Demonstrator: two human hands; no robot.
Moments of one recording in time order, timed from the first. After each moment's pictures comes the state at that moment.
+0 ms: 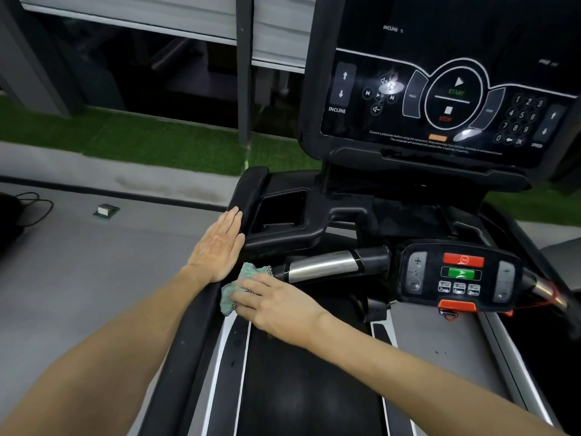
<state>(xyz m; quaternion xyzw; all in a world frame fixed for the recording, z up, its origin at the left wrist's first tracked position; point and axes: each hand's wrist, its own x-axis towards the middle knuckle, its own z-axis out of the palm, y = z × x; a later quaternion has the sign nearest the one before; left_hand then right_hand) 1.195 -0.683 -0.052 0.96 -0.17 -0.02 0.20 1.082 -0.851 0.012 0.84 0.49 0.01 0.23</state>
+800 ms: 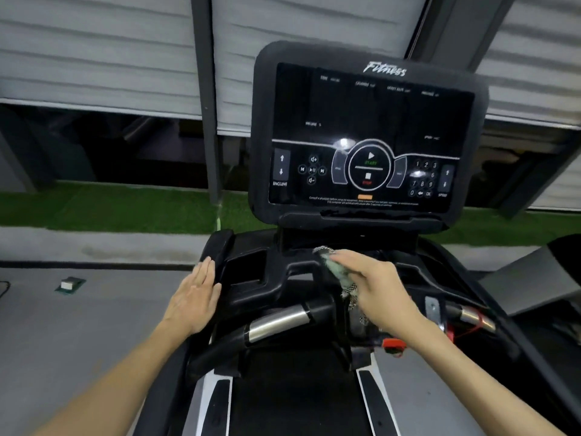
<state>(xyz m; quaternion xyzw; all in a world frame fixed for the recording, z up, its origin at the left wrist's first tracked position) 1.195 -0.710 0.002 0.97 -0.17 0.00 0.16 1.067 -1.008 0.156 0.94 0.08 0.16 -0.30</state>
